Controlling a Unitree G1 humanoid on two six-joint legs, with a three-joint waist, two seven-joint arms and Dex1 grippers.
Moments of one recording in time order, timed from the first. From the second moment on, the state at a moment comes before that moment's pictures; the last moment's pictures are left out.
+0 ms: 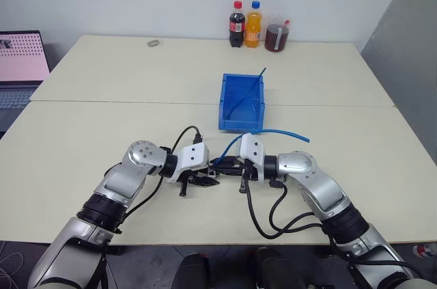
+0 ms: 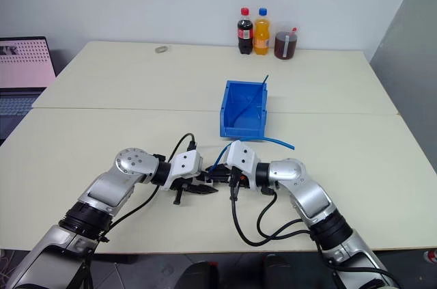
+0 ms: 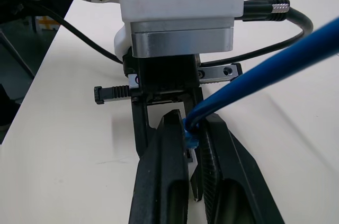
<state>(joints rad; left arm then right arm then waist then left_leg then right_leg) -0.51 0.67 -0.36 0.17 -0.11 0.16 -1.28 -0.49 -0.31 0.43 -0.06 0.20 0.29 0.90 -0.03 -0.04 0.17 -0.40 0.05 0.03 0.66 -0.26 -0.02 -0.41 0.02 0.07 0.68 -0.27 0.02</state>
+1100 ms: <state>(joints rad) -0.51 0.68 -0.36 0.16 -0.10 0.15 -1.28 -0.55 -0.34 0.44 -0.06 0.17 0.32 0.98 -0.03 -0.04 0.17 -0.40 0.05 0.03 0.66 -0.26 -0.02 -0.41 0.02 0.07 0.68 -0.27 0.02</state>
